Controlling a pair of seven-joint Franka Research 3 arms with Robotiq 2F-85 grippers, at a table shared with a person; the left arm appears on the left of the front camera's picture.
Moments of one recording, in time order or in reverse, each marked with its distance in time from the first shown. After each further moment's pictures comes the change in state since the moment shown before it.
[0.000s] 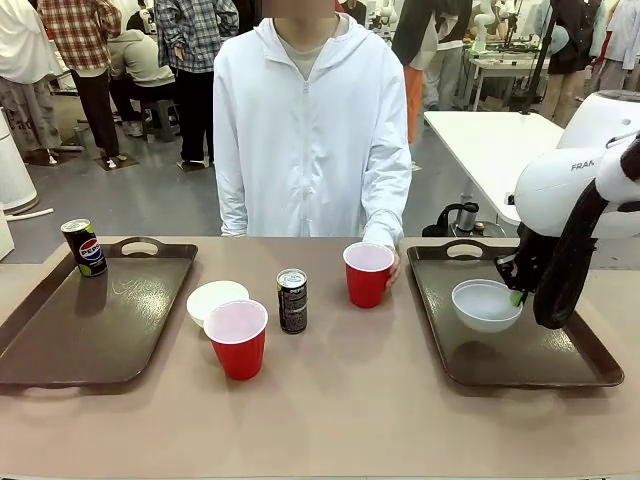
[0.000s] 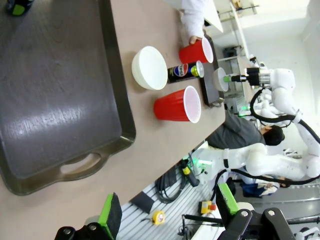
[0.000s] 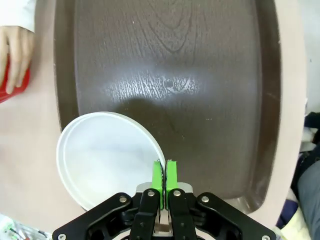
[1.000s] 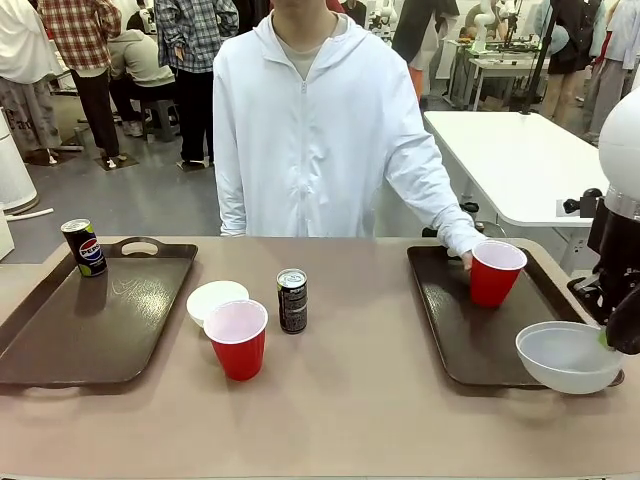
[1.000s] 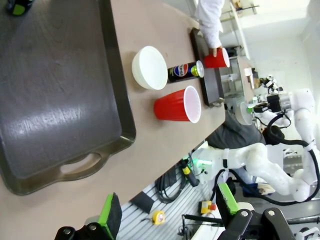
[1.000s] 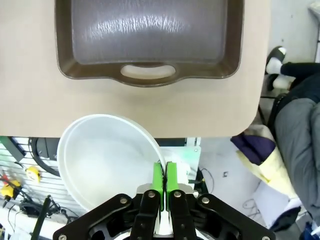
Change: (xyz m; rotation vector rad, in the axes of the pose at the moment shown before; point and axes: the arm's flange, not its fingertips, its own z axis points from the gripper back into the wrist) left arm 0.000 0.000 0.000 0.000 0.001 0.001; right arm -0.120 -0.008 0.104 -0.115 0.229 0.068
